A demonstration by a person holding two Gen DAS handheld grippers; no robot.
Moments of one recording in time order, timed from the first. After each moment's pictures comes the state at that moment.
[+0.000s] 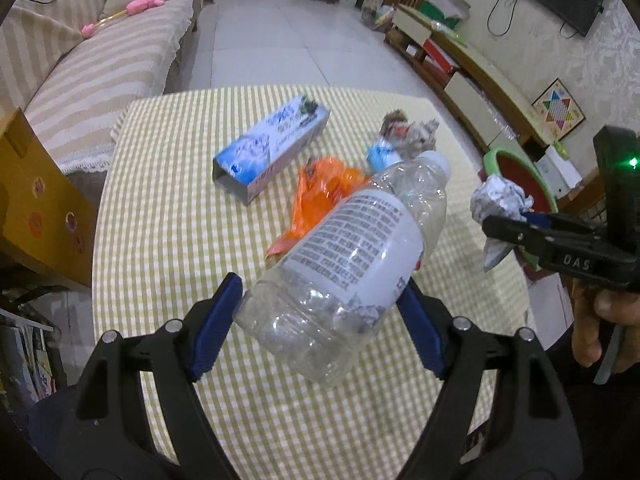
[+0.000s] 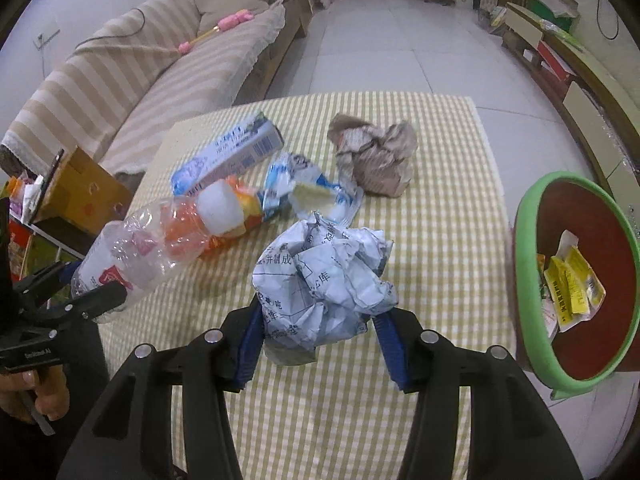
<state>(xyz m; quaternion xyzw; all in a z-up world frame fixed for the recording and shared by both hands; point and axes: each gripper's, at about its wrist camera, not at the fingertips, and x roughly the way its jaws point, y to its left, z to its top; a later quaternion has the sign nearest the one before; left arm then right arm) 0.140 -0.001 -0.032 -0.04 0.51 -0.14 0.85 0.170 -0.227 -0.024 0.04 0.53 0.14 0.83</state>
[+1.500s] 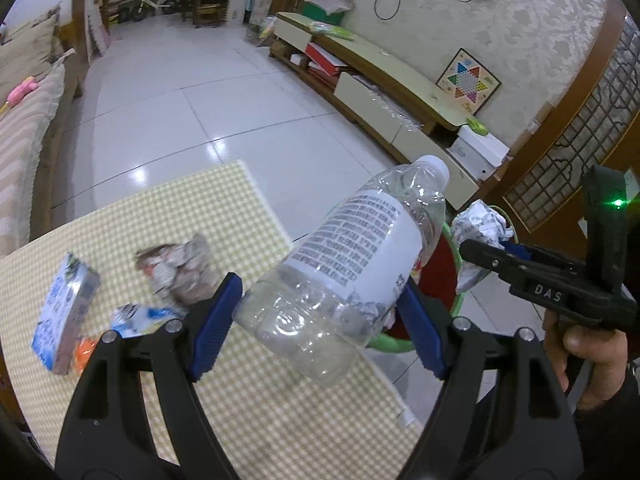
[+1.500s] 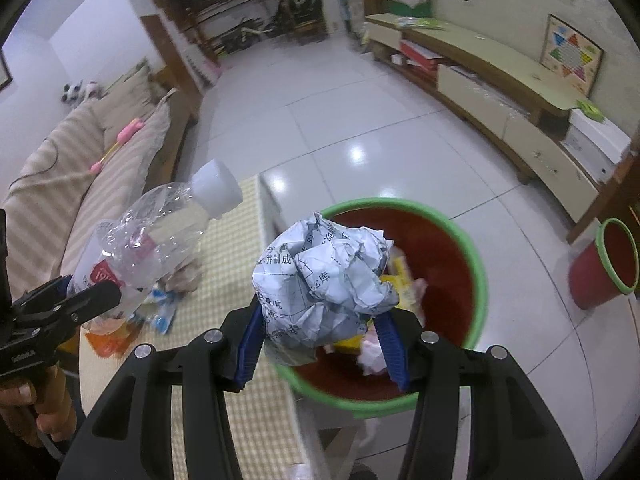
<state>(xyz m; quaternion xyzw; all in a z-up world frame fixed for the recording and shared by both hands) 0.212 -0.249 0.020 0.01 0.46 -0.30 0.83 0.156 -0.458 0.031 0.15 0.46 -0.03 0.87</state>
